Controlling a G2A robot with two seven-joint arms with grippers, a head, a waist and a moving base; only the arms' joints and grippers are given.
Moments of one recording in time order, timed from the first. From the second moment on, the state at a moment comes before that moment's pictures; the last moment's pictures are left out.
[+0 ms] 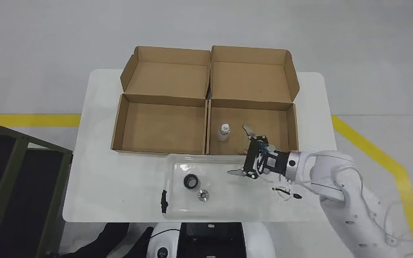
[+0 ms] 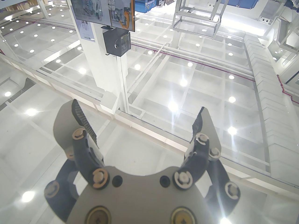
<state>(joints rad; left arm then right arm) -0.42 -0.34 -0.17 -1.17 3.07 0.50 0.07 -1.28 -1.02 1.27 -2.04 -1.10 -0.82 0.51</state>
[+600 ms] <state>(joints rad) -0.42 -0.34 -0.17 -1.17 3.07 0.50 0.07 -1.41 -1.02 1.12 -2.16 -1.22 -0.77 0.51</state>
